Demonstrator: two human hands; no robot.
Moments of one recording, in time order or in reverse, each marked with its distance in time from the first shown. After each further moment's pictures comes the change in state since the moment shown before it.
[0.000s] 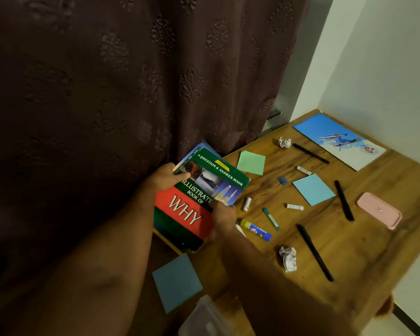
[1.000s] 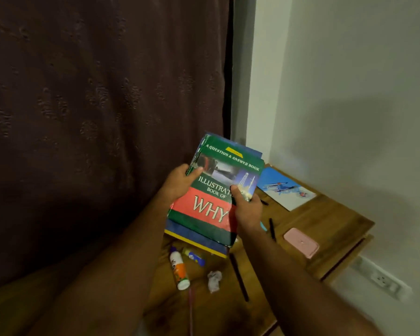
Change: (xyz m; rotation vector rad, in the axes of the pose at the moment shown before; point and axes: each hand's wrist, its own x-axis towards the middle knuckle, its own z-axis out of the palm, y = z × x) left_hand -0.138 0.262 0.086 -0.173 0.261 0.323; right_hand -0.019 -0.180 -0.220 0.151 -0.214 -0.508
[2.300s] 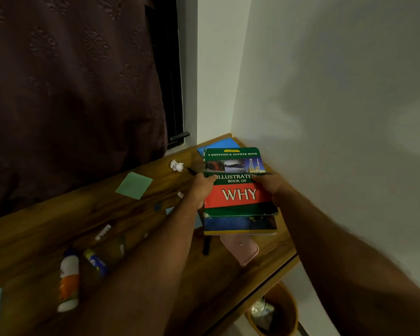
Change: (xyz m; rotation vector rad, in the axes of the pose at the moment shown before) left_hand 0.132 0.010 0.329 -0.505 -0.138 -0.569; right_hand 0.300 -0.047 -0.217 -0.643 -0.107 0.324
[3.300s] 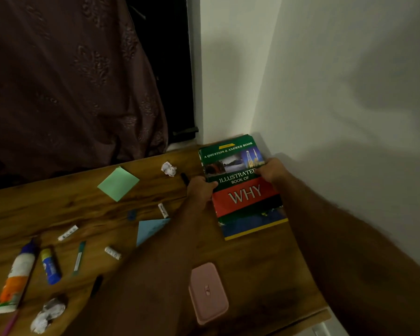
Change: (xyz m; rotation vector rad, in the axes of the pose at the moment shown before) left_hand 0.134 0.000 0.059 0.091 0.431 -0.102; right_hand 0.201 -0.060 -0.003 -0.508 -0.181 -0.118
